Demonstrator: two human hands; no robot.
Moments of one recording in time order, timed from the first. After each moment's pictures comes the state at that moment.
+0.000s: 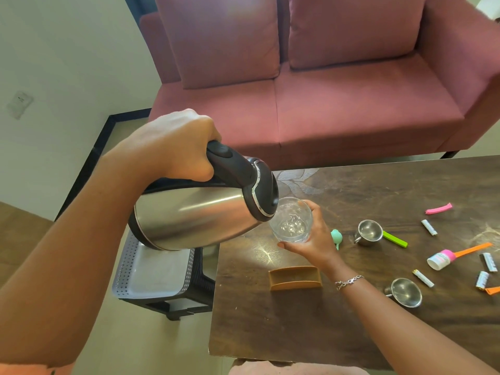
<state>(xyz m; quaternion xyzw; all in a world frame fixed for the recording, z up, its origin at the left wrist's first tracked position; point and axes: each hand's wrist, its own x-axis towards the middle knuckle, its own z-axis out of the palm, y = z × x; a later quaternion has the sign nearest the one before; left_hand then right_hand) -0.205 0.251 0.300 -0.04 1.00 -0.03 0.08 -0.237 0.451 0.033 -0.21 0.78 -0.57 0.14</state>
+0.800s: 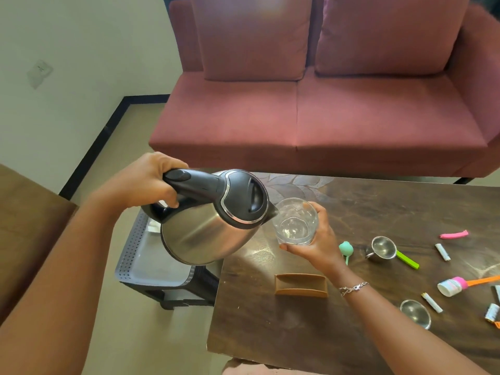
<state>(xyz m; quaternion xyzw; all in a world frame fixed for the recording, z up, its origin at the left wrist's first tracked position) -0.136 0.143 0.239 -0.16 0.94 0.28 0.08 -0.234 0.418 0.047 -0.25 0.78 -0.56 0.15</state>
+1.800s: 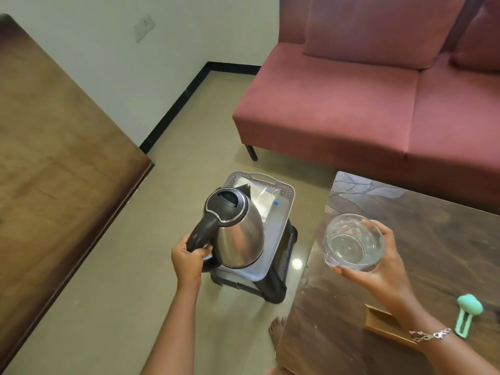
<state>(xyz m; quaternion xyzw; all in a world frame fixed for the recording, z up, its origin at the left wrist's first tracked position) 0.033 0.027 0.005 -0.59 0.56 0.49 -0.31 -0.187 0.279 0.050 -0.31 0.76 -0.52 0.23</state>
